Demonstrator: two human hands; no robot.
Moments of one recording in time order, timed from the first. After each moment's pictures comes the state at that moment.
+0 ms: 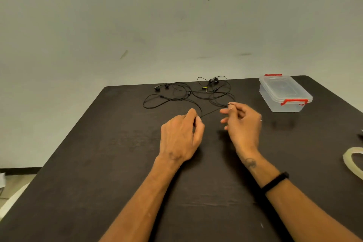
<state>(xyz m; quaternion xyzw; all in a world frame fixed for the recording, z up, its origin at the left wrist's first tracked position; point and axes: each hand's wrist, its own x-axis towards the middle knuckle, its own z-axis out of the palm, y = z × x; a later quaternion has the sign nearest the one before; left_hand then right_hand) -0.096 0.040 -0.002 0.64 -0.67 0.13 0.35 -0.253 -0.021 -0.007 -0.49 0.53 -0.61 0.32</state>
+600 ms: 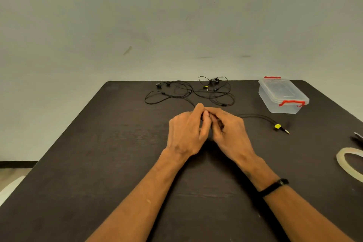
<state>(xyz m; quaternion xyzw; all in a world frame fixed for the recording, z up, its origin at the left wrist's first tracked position) -0.105 0.039 -0.006 0.59 -0.69 0.11 0.40 -0.252 0.013 -0.008 -0.79 0.37 -0.47 0.12</state>
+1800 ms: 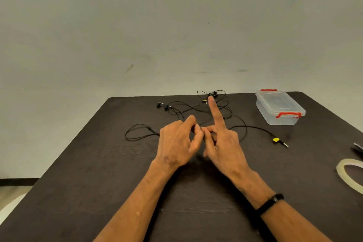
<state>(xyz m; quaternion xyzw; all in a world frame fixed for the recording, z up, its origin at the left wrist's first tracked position) -0.085 0.043 0.007 0.56 -0.70 0.15 0.41 -0.245 0.029 0.001 -0.79 0.33 -0.48 0.20</state>
